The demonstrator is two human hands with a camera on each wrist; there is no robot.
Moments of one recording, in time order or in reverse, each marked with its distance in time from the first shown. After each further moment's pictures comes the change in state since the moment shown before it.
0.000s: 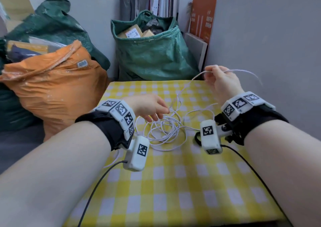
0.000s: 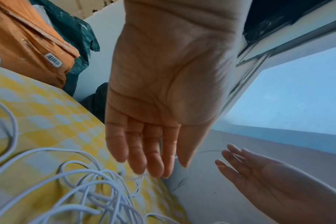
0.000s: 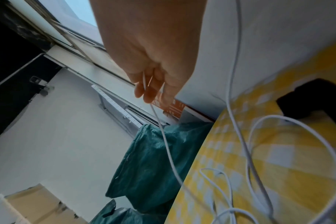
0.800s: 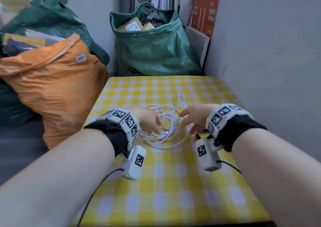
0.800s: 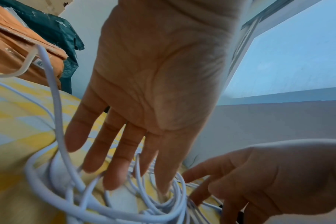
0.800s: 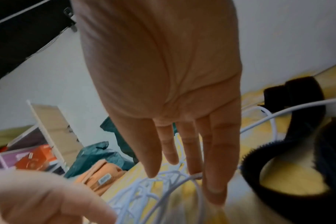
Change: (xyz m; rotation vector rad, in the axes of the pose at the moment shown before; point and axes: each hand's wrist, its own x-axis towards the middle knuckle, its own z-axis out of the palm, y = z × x) left_hand 0.016 -0.029 0.020 0.603 -0.155 -0.138; right_hand -0.038 0.049 0.020 -1.039 -0.733 0.535
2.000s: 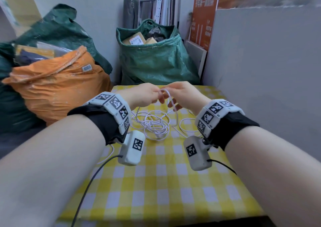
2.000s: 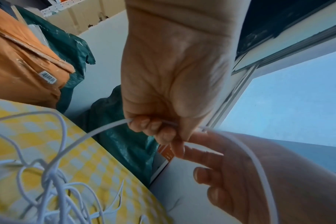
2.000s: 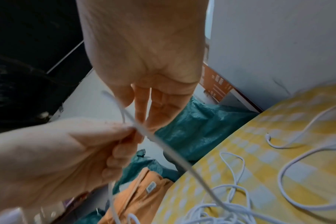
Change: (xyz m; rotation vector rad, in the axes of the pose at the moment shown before) left_hand -0.051 0.001 -0.048 -0.463 0.476 0.210; right_hand -0.061 -0.070 0.002 0.289 0.373 -0.570
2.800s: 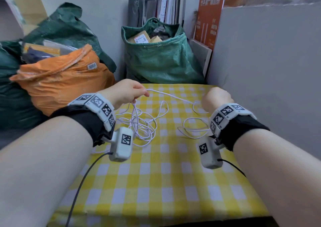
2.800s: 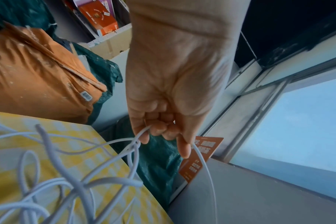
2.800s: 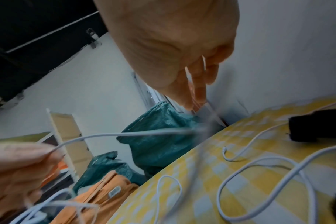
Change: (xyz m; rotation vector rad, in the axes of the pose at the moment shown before) left_hand -0.019 -0.045 -0.025 -0.213 0.179 -0.091; right_hand 0.000 0.041 -0.032 -0.658 0.425 0.480
